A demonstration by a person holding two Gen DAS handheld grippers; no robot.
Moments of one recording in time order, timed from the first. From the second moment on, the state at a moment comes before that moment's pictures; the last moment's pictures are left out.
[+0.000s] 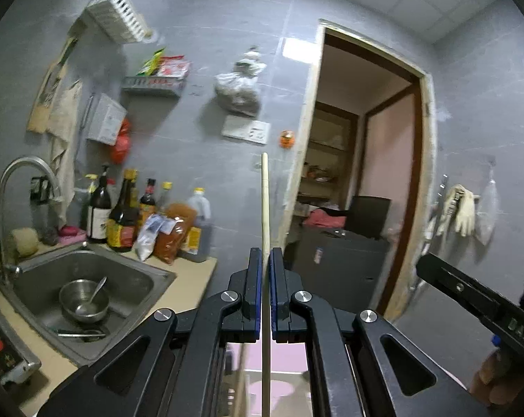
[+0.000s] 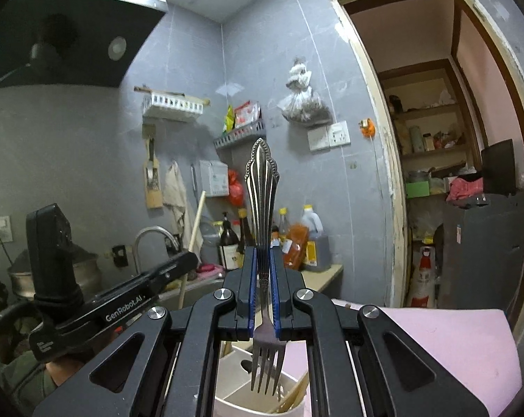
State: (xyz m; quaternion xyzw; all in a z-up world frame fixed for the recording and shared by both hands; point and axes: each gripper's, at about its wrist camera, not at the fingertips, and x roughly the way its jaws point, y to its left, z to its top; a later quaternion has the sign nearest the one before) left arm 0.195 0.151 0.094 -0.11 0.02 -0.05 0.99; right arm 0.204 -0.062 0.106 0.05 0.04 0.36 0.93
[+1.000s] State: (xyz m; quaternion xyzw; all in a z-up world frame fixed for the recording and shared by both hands) left arm 0.194 0.139 0.025 -0.13 0.09 -0.02 0.99; right arm 0.214 -0.046 0.041 0.02 0.13 0.35 0.93
